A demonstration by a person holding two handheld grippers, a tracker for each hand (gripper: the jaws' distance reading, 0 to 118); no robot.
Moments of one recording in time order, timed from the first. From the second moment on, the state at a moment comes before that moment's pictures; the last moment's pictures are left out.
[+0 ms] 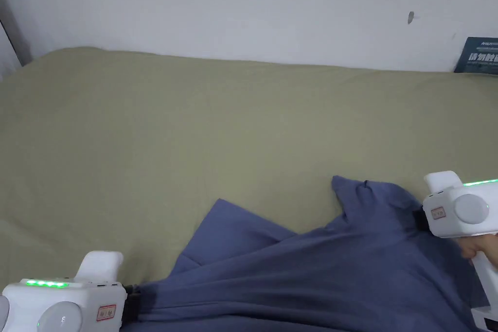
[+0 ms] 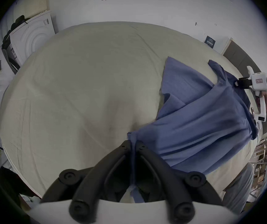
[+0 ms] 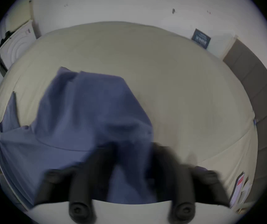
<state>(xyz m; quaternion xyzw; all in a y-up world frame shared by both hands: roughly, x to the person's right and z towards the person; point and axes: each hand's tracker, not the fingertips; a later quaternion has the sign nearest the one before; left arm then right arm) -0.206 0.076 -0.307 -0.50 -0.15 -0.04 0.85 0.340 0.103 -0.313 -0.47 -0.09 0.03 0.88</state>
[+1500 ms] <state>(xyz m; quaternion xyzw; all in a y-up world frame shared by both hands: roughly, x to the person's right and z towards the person) -0.070 0.504 -0.469 -0.21 -0.07 -0.07 0.97 0.390 0.510 -0.288 -0.11 -0.24 0.04 0.96</state>
